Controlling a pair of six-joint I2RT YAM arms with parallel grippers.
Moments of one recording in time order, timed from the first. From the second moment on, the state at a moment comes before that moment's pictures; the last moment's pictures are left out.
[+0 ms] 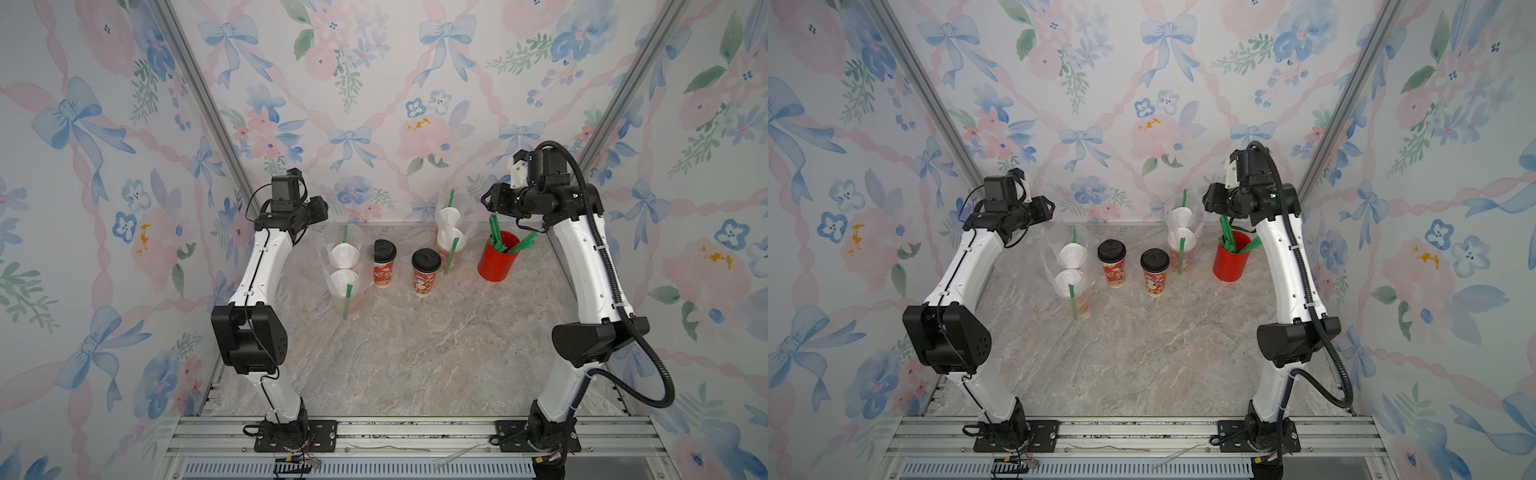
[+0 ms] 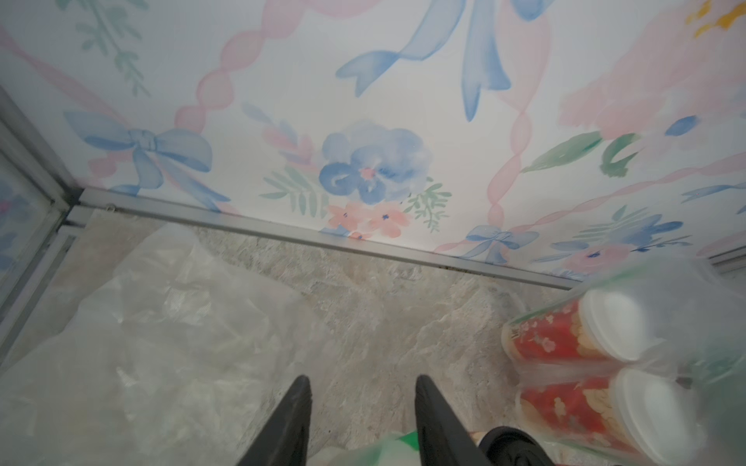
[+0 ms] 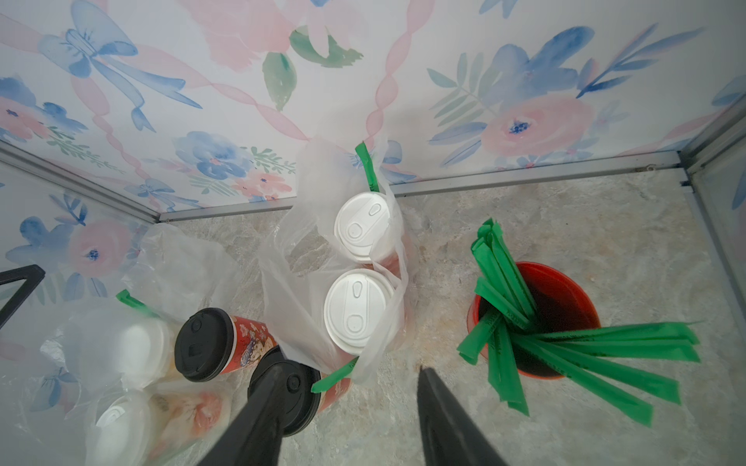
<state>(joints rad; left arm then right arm) 0.01 1.80 1.78 -0.55 0.19 -0.29 0.20 1.88 2.37 -1.15 -0.12 0.31</state>
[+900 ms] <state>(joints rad) 0.03 2.31 1.90 -0.68 -0.05 -0.20 0.22 1.77 2.14 -1.13 -0.12 0.31</state>
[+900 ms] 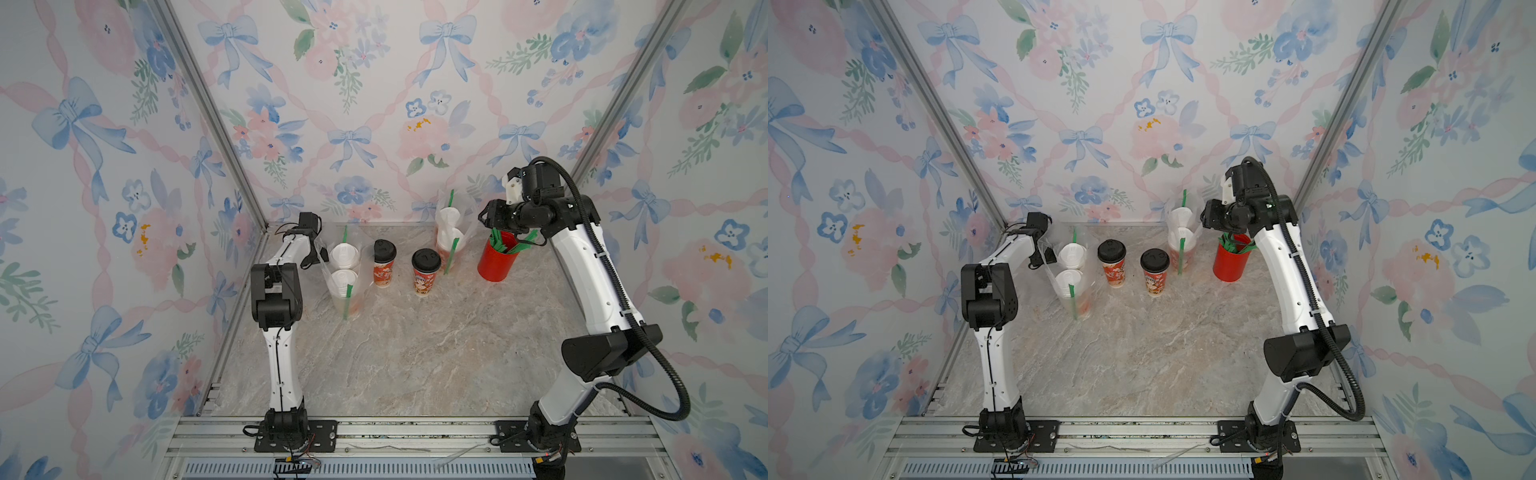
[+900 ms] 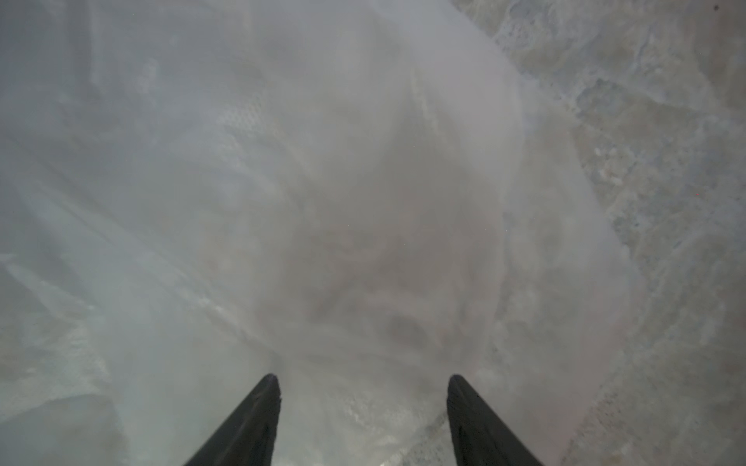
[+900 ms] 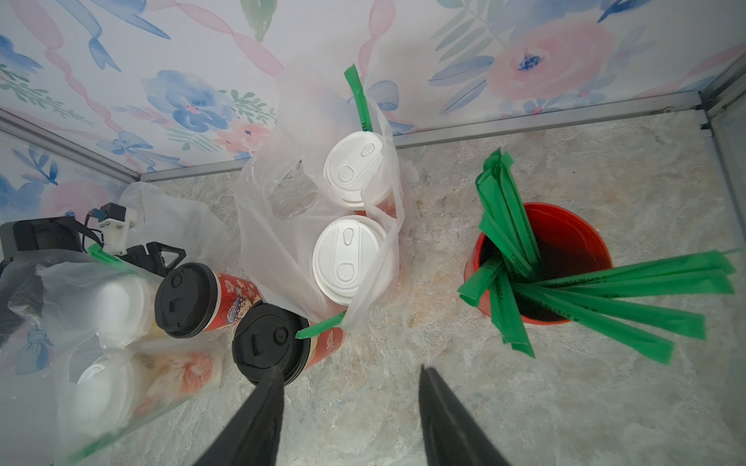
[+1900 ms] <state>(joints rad) 0.11 2.08 1.81 -0.74 -0.14 -0.23 0.29 1.70 2.08 -1.11 -0.11 0.31</state>
